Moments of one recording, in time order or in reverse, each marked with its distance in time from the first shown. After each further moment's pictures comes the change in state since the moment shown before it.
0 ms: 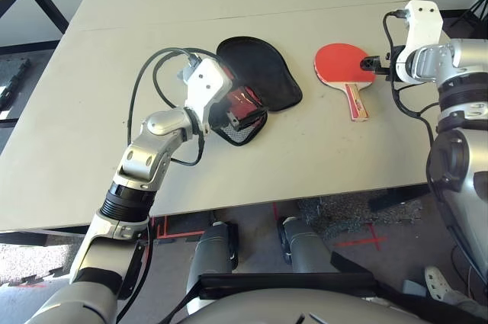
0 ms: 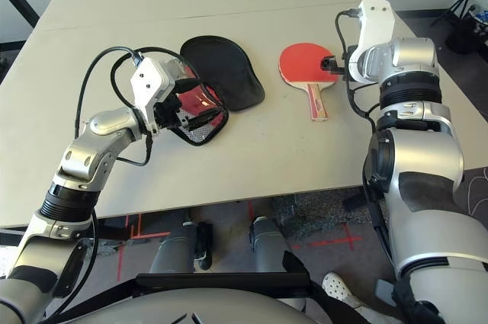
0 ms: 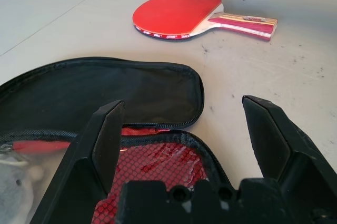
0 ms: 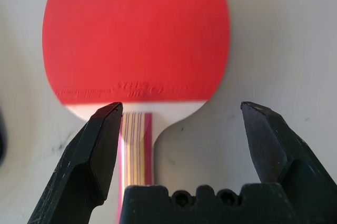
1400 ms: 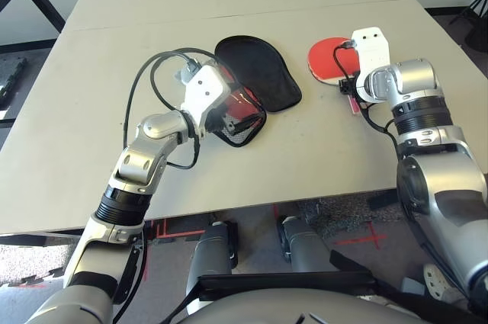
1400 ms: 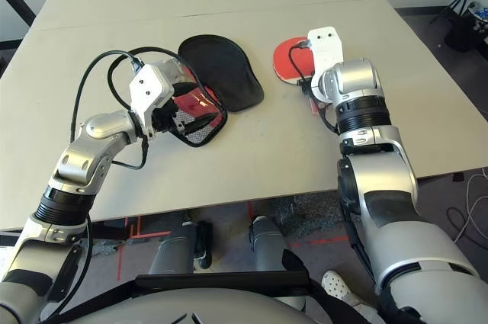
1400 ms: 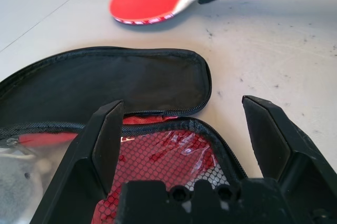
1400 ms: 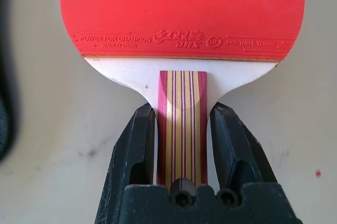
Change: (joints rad) left arm 0.019 0.032 0.000 -0.007 0.045 -0.024 -0.024; right arm 0.166 0.153 0.155 -0.365 -0.064 -0.071 -0.051
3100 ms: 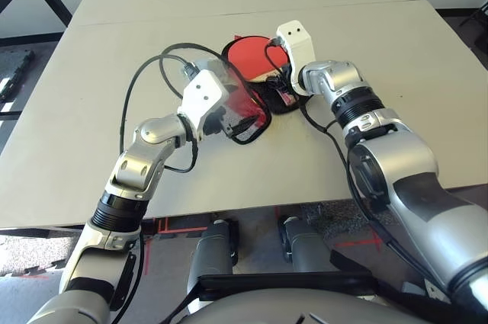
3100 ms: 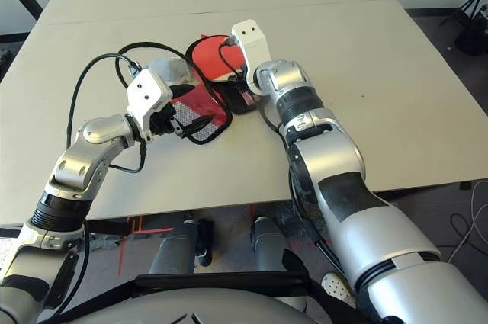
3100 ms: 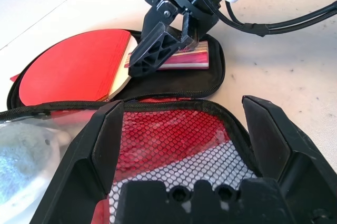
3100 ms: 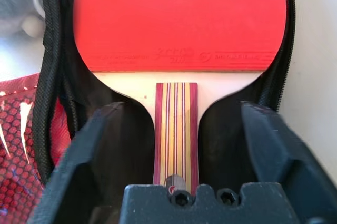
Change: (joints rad) left arm 0.036 0.016 0.001 -0.044 0.015 0.011 0.032; right arm -0.200 0.246 0.005 0.482 0.001 -0.356 0.161
